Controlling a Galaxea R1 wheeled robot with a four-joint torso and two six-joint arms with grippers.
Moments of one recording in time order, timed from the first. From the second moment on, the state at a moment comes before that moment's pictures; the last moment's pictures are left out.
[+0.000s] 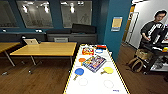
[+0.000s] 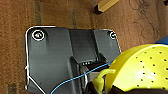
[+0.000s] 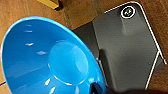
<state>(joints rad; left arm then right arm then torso) 1.43 2.56 -2.03 0.30 -0.09 -0.23 -1.49 2.79 -2.36 -0.39 0.17 0.61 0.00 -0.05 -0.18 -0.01</state>
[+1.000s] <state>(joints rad) 1.44 2.62 -2.12 0.30 -0.09 -0.22 -1.49 2.87 -2.50 -0.43 0.17 0.61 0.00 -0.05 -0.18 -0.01</state>
